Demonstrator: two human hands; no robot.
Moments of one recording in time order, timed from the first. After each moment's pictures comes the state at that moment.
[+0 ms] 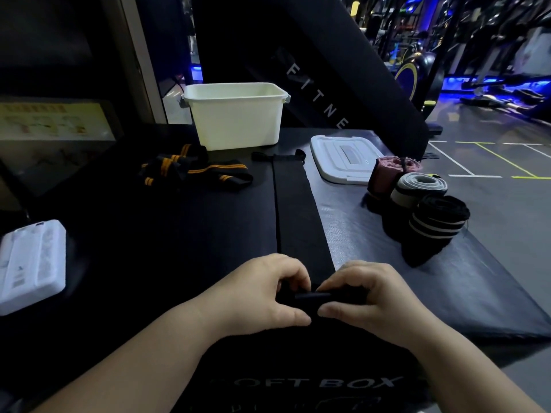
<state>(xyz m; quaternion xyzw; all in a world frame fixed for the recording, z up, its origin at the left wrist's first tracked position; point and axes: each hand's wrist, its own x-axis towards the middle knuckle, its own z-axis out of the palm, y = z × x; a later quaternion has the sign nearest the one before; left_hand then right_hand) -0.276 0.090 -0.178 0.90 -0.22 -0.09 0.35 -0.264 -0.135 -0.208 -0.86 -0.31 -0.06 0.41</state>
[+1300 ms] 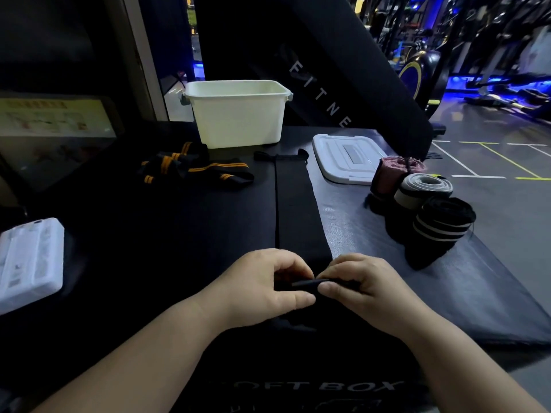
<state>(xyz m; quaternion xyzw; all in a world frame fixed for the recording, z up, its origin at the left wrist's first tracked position) -0.265 0.090 -0.186 0.88 -0.19 -0.07 0.43 -0.248 -0.130 -0.207 -0.88 -0.30 -0.04 0.36</state>
